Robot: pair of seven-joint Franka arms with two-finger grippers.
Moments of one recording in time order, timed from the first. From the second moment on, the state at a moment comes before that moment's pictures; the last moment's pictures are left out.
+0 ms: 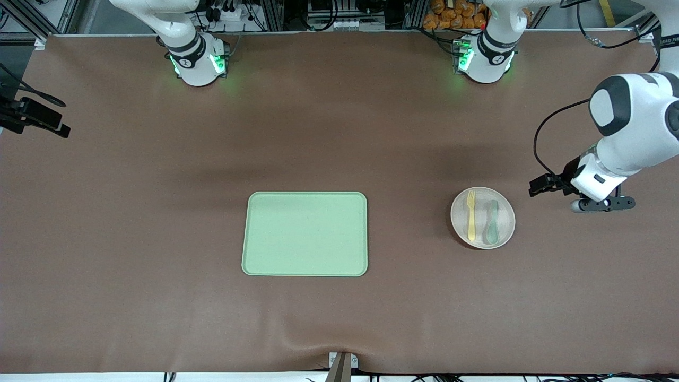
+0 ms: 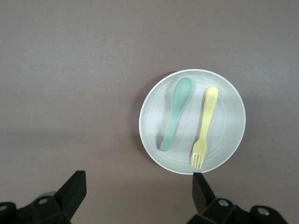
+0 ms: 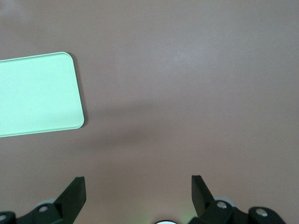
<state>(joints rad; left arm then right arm) 0.07 0.12 -0.05 -2.07 -0.09 2.19 0.00 -0.05 0.03 -0.02 -1.43 0.05 1.40 0.07</state>
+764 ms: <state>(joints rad) 0.11 0.23 -0.05 -2.09 -0.20 2.29 0.12 -0.05 0.03 -0.01 -1.43 0.05 1.40 0.07</state>
